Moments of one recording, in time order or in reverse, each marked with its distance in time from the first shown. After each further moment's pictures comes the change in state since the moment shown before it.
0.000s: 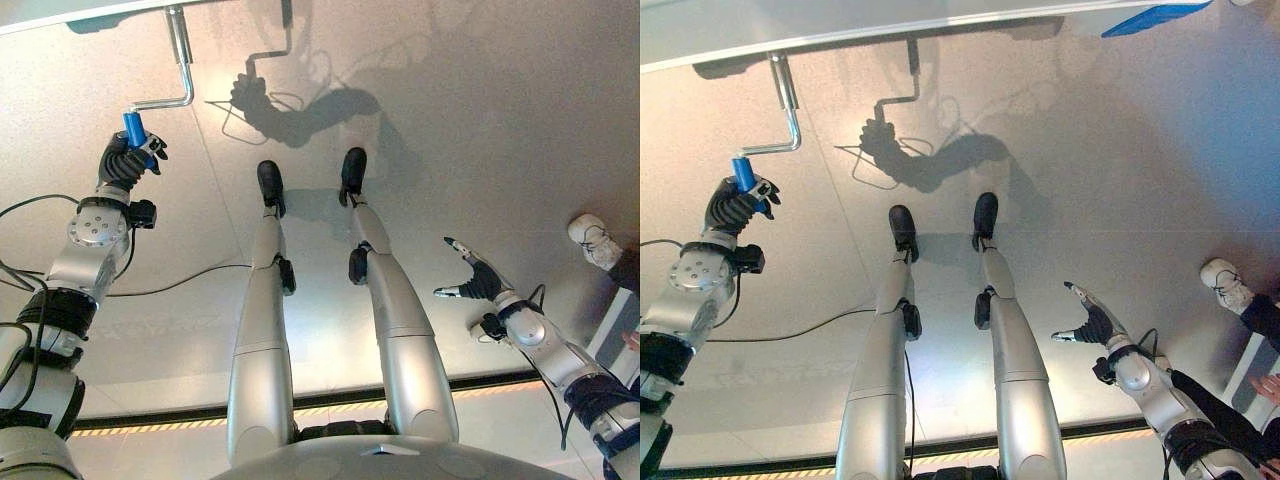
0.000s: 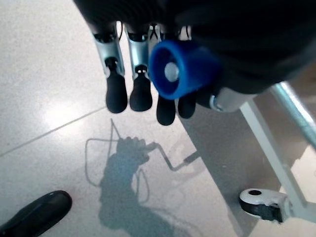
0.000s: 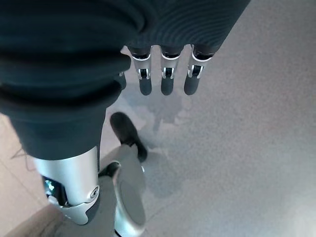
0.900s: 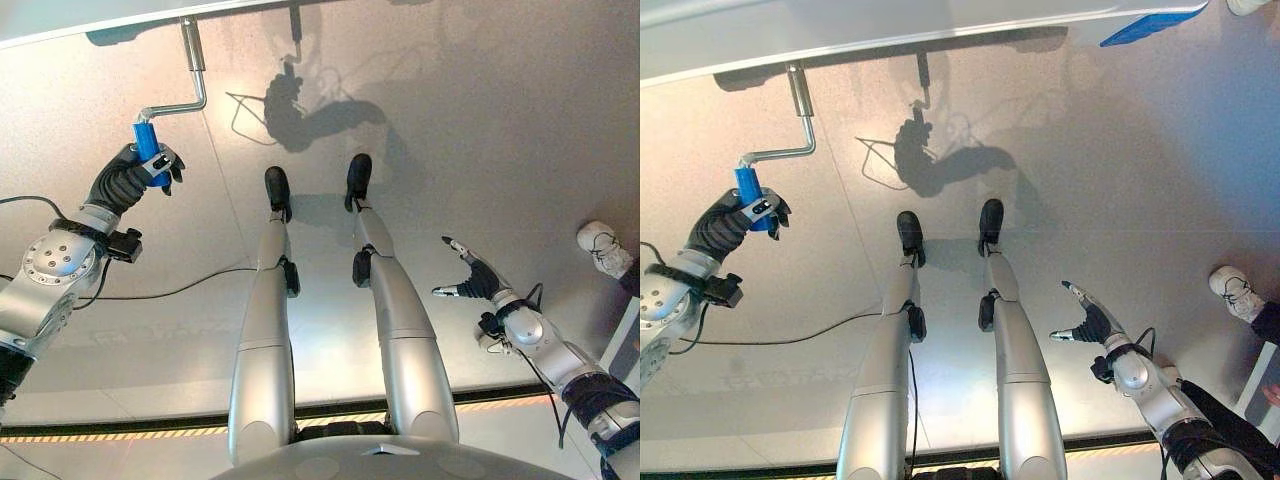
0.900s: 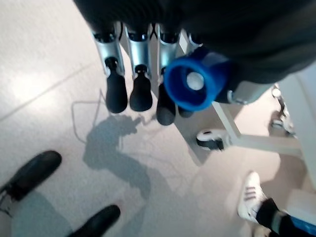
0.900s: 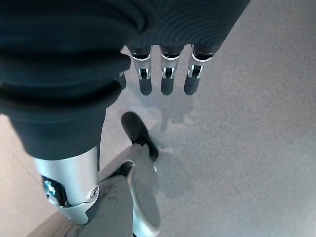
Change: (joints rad) left arm 0.387 0.240 0.123 -0.521 -0.083 -0.017 -0.116; right arm 0.005 -0.002 -0.011 -0.005 -0.001 0.000 0.011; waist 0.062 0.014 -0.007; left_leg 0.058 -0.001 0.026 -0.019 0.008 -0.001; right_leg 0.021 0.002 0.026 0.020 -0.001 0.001
